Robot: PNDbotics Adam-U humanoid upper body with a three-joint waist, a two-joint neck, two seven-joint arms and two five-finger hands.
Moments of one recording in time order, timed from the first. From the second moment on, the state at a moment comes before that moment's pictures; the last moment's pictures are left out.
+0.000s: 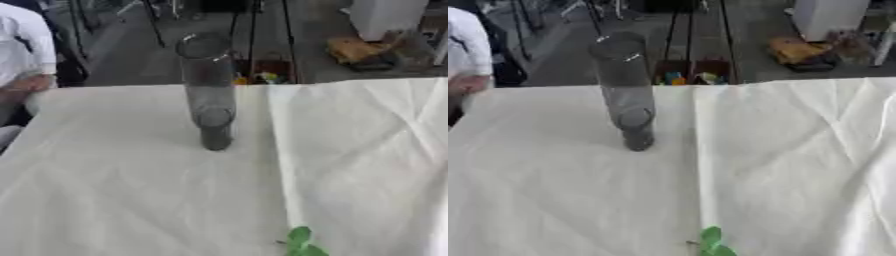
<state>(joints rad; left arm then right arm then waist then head) -0.45 0.37 0.08 -1.99 -0.26 -0.23 0.74 -1.07 -0.74 0.19 -1.65 0.28 0.40 -0.08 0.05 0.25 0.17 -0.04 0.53</state>
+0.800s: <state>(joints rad) -0.49 0.36 0.05 -1.99 -0.25 -0.24 0.73 -1.28 -0.49 0.17 -1.50 0.13 0.23 -0.30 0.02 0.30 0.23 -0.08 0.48</state>
